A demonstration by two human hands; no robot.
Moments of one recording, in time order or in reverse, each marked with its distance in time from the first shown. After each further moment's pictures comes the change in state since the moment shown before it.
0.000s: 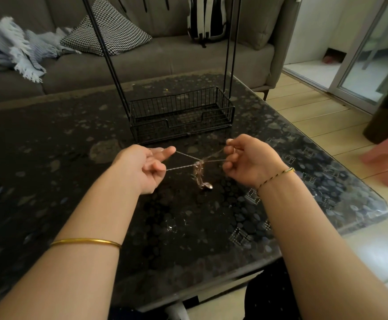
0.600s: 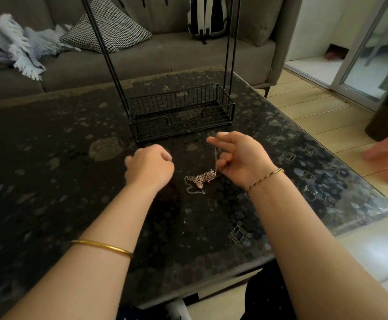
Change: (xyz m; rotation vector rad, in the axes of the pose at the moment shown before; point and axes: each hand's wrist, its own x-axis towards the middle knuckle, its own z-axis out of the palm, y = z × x) left_hand 0.021 -0.027 0.004 1.272 0.281 0.637; right_hand 0.004 0.011 0.011 -0.001 0.001 -0.096
